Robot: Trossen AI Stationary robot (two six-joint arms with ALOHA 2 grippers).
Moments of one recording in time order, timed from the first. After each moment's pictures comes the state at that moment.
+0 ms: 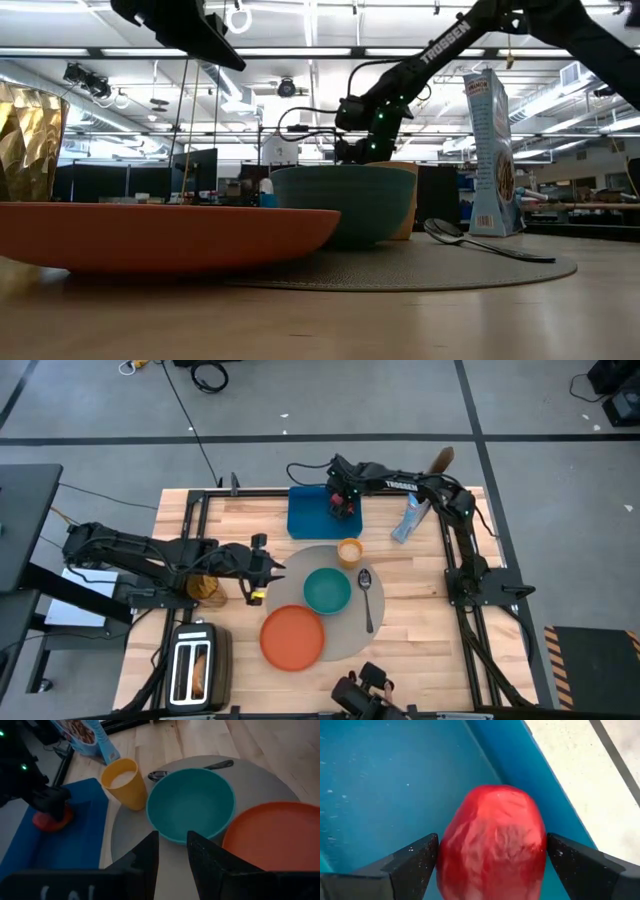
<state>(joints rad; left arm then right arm) -0.12 1.09 0.82 -0.32 -0.23 0.17 -0.63 2.11 1.64 -0.67 0.06 -0.10</state>
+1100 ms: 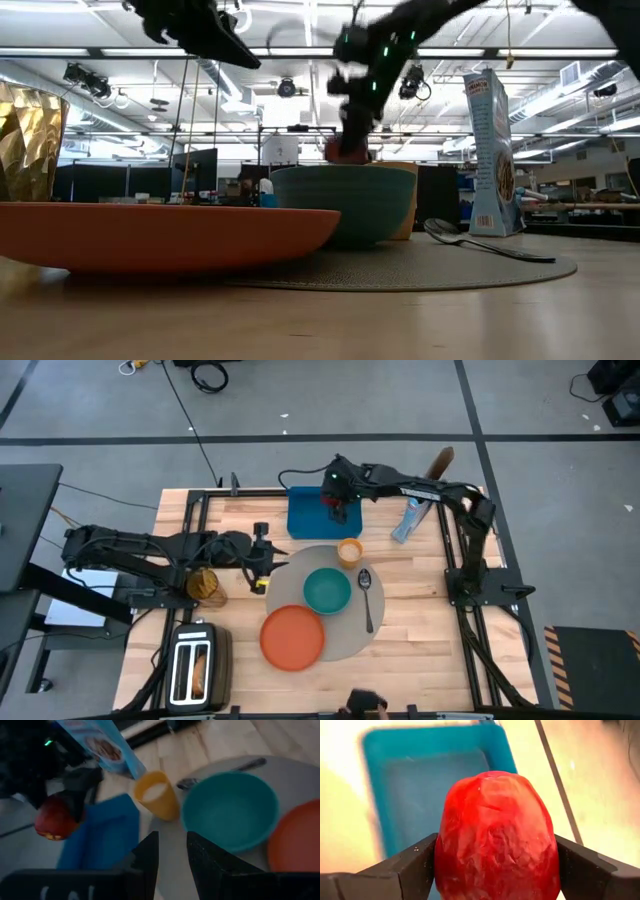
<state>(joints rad) -0.02 1.09 0.82 -0.24 -0.23 0.38 -0.47 1.88 1.64 -0.69 0.16 -0.30</state>
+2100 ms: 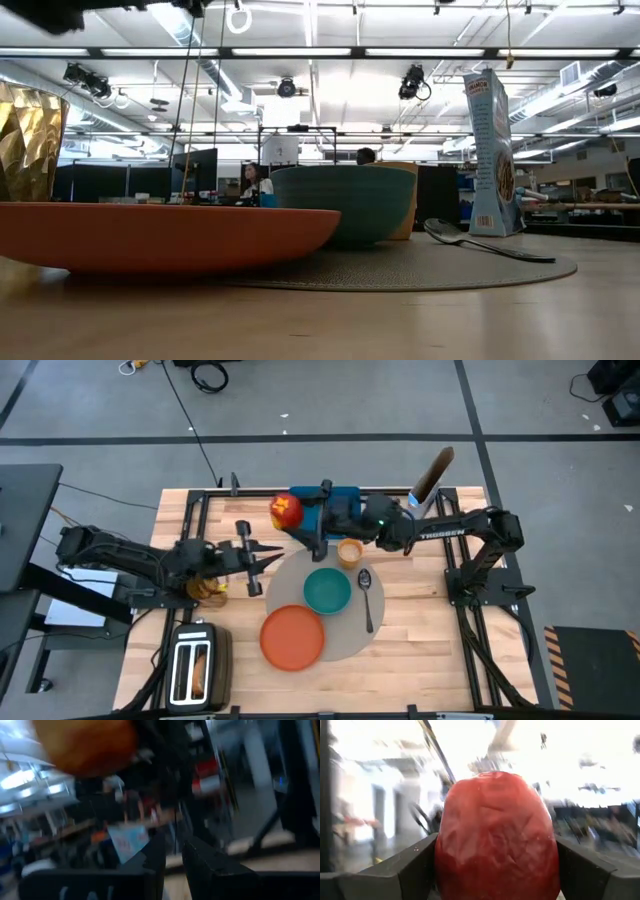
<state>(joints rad) -0.12 0.97 0.46 0.81 -0.28 0.38 -0.06 1.68 1.33 0.75 -0.03 -0.03</state>
